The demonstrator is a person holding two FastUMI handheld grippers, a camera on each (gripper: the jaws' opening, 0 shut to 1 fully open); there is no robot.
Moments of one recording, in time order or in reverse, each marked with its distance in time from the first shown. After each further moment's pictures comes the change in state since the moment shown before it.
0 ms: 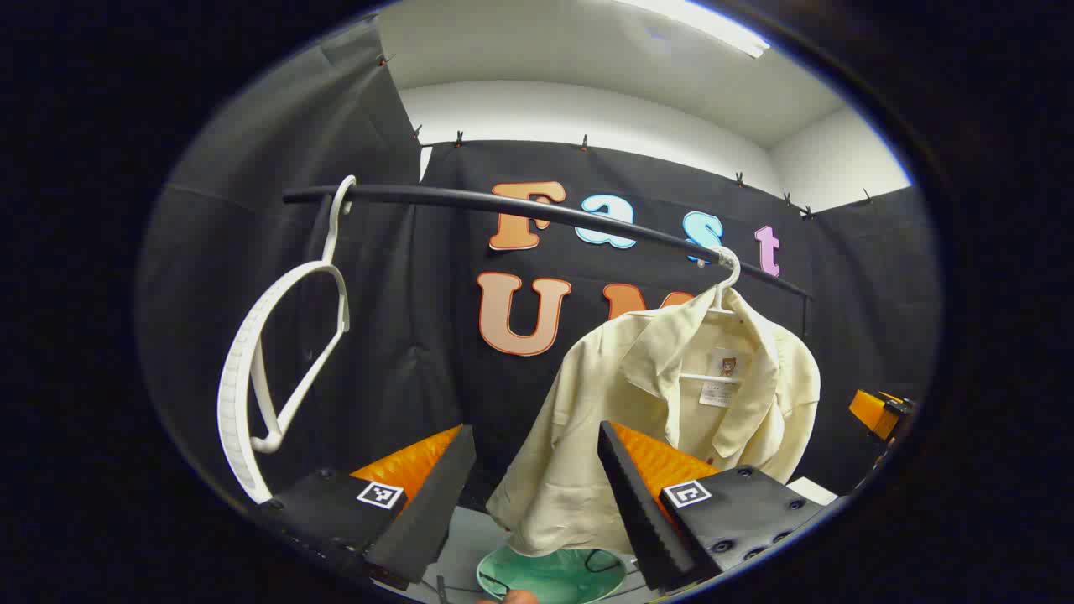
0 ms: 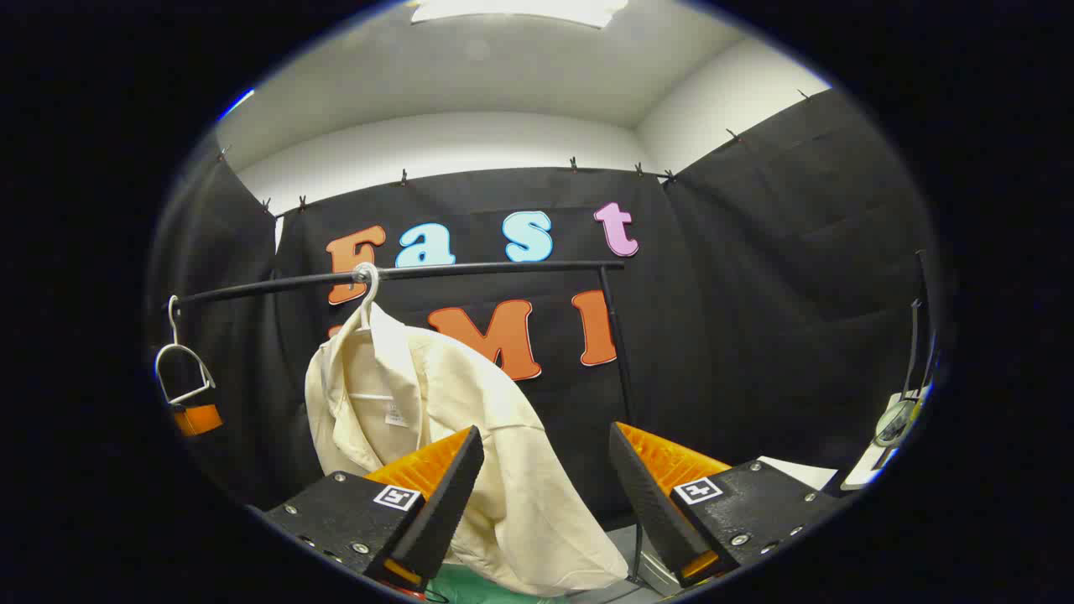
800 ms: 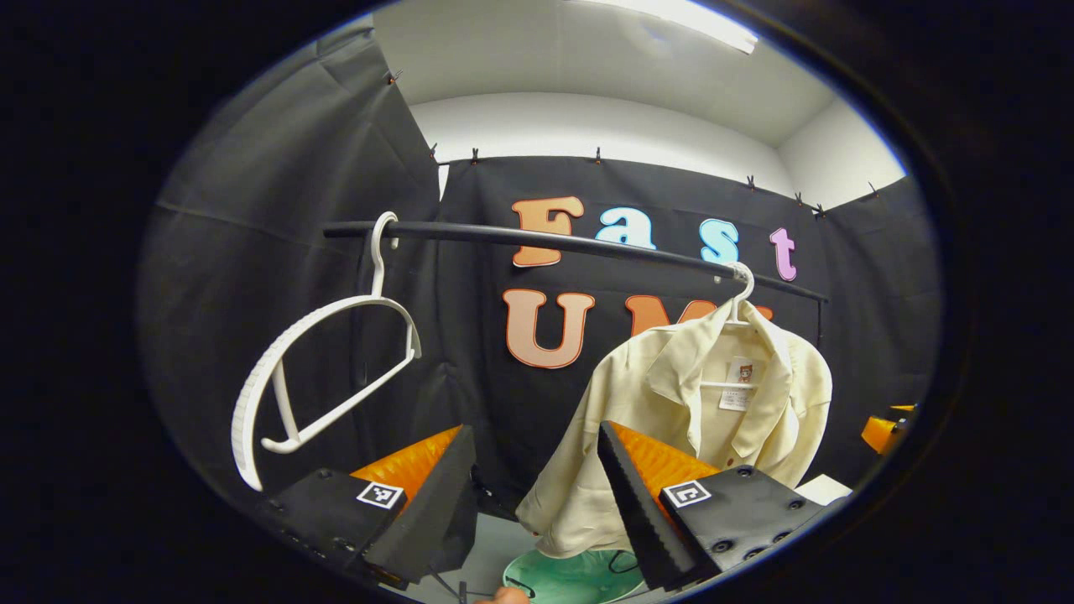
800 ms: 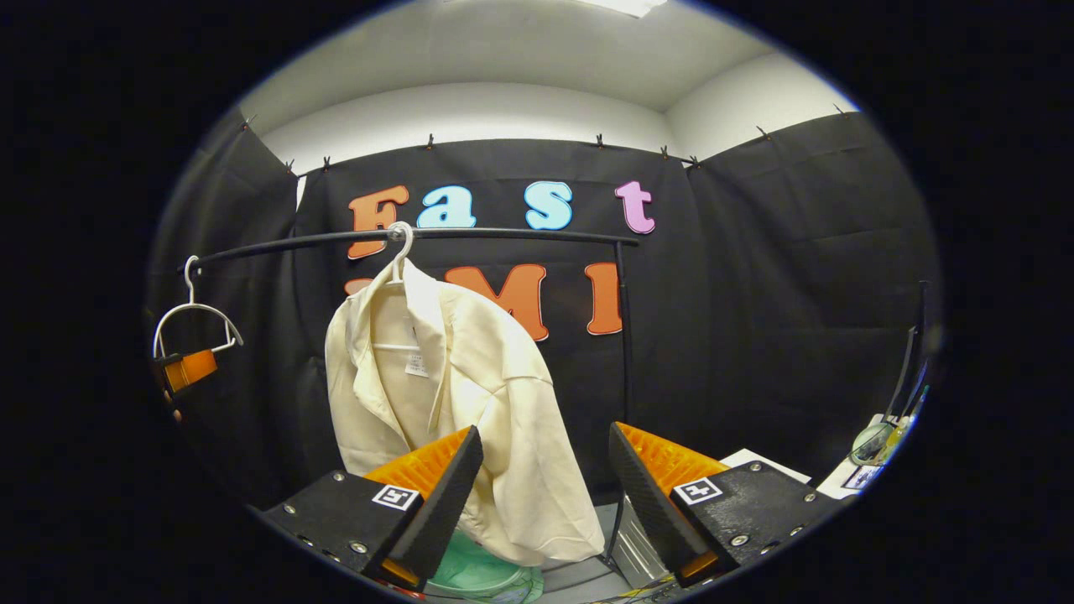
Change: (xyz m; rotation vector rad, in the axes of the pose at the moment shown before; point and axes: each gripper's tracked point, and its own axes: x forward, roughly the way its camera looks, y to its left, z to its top) left arm -0.028 0.028 0.020 0.050 -0.046 0.082; right arm -0.042 0.010 -0.026 -0.081 0.140 0.056
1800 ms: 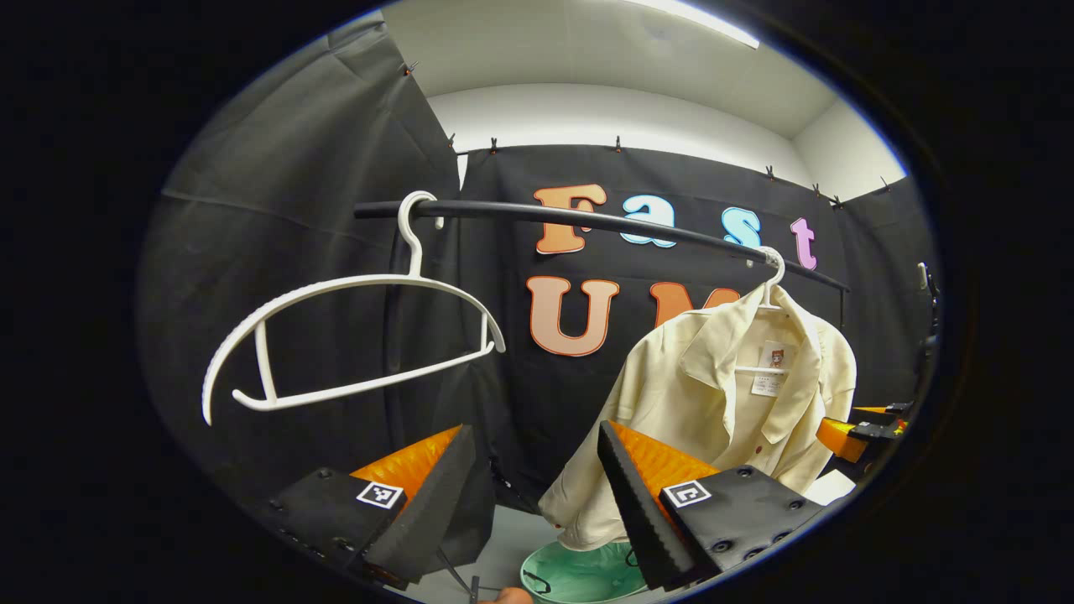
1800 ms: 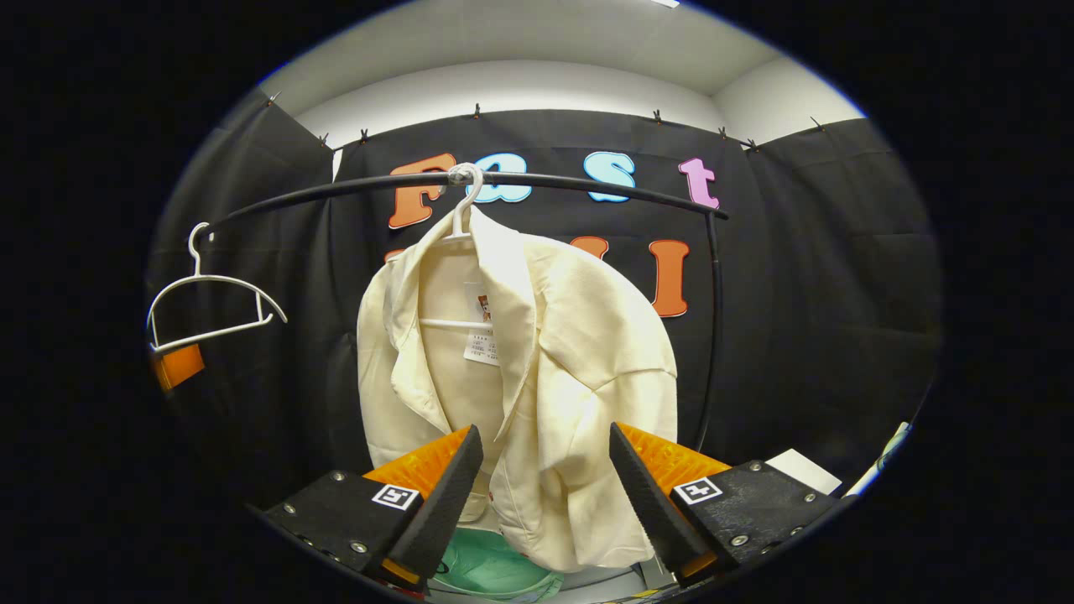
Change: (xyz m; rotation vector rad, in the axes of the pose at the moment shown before) left arm 0.002 0.036 -0.018 0.011 0.040 0.066; right arm 0.092 0.096 -0.025 -0.037 0.081 0.135
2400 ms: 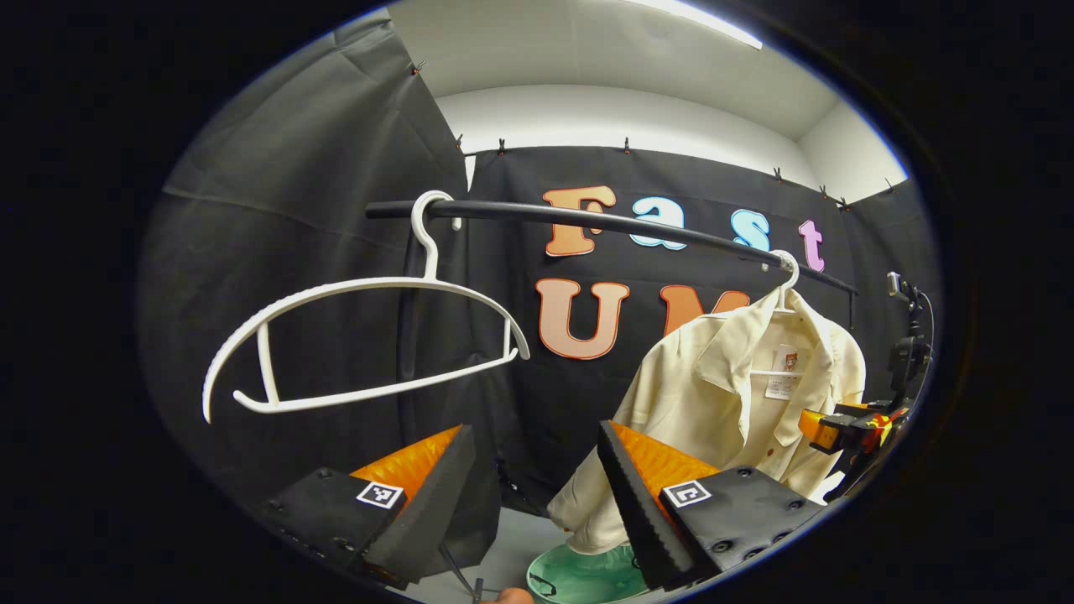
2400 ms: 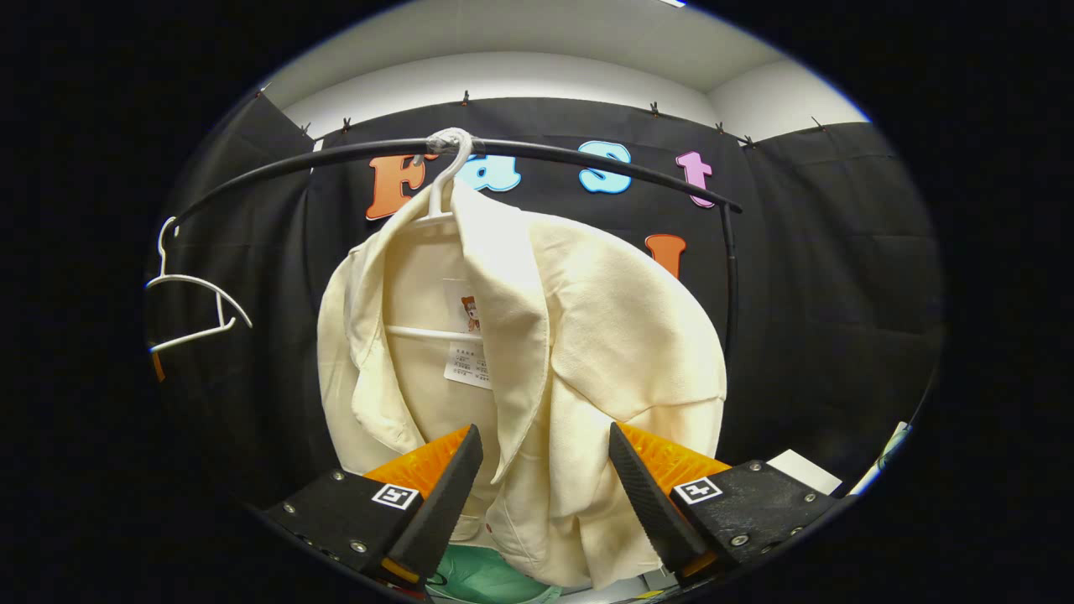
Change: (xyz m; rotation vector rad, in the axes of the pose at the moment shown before) left arm 0.007 0.018 0.003 0.004 -0.007 0.024; right arm 0.064 0.007 0.002 0.007 0.018 -0.068
